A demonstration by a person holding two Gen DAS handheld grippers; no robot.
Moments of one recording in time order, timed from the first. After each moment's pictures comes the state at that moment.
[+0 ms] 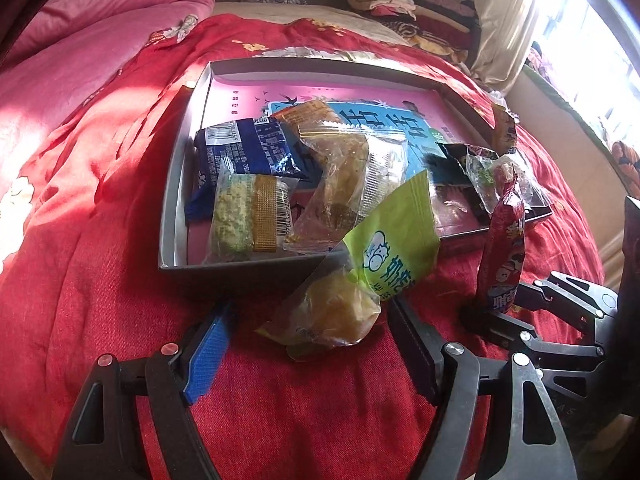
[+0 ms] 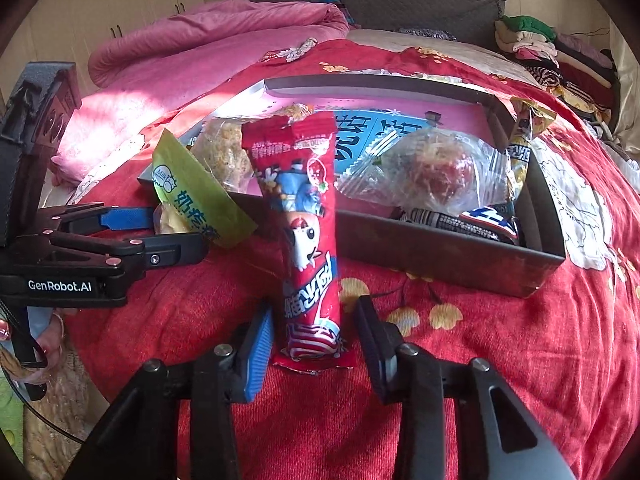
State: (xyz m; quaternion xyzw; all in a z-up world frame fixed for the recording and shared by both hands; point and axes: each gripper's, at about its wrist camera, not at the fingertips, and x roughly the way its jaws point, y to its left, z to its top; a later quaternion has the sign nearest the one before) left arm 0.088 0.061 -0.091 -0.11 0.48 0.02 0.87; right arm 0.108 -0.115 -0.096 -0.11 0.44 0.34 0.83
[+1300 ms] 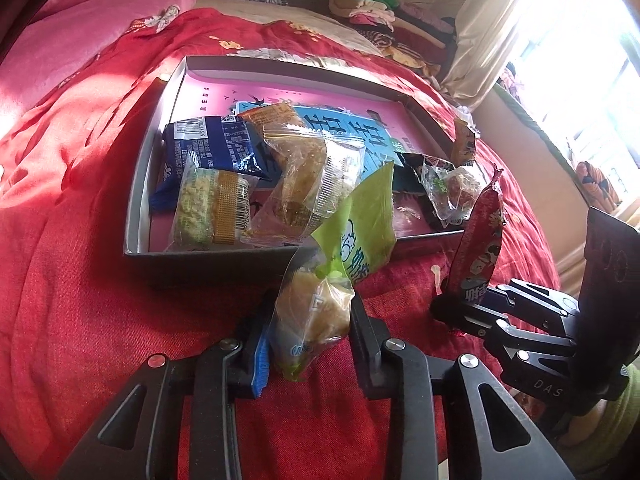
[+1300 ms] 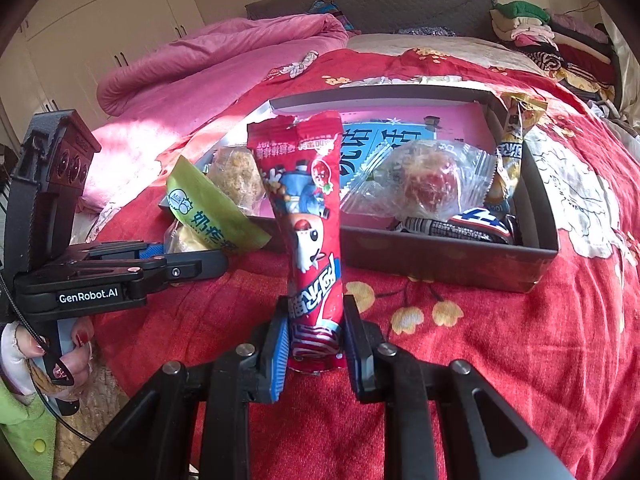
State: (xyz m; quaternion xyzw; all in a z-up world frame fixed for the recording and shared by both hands) left arm 0.079 0.060 -0.086 -0.18 0.46 -0.05 0.87; right arm 0.111 -0.132 -0.083 -0.06 0.43 0.37 0.82
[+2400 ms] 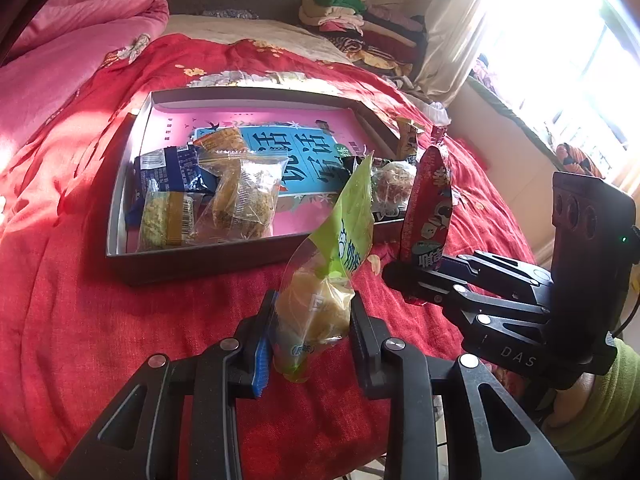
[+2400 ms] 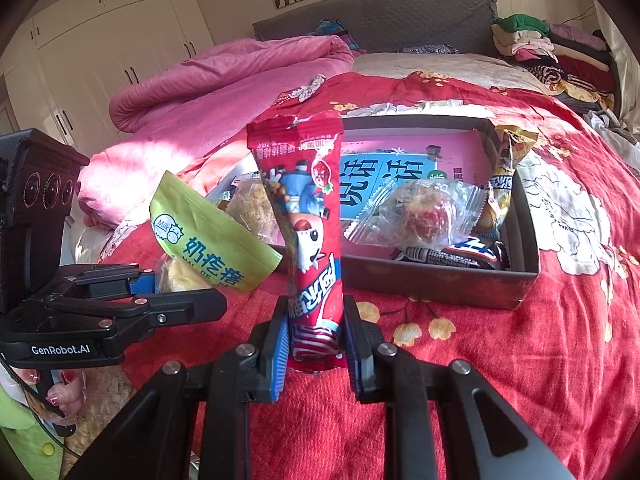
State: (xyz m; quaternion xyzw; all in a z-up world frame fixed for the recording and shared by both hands) left arm 0.055 0.028 -0.052 -0.15 0.44 -0.08 0.88; right arm 0.102 -0.143 -0.060 -0.04 0.40 0.38 0.83
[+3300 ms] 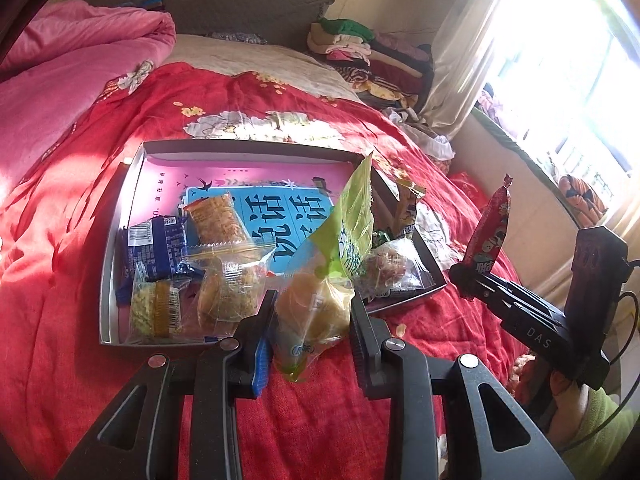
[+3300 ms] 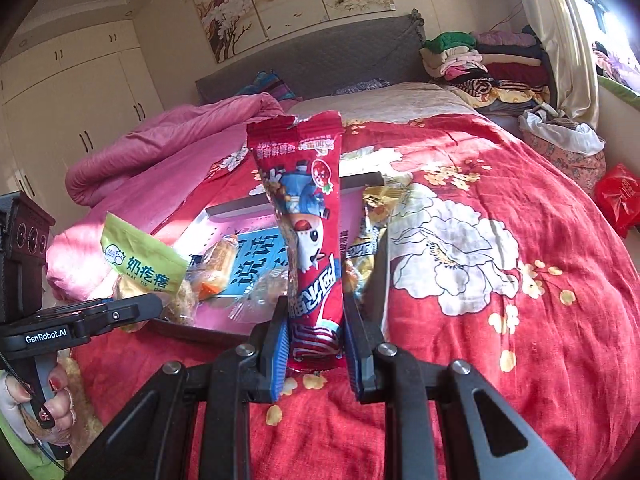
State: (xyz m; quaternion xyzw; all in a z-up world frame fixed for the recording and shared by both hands) left arm 0.098 0.027 -0.026 -0.17 0.39 -0.06 0.90; right arm 0.143 -0.217 -0.029 0.03 0.35 0.28 0.89
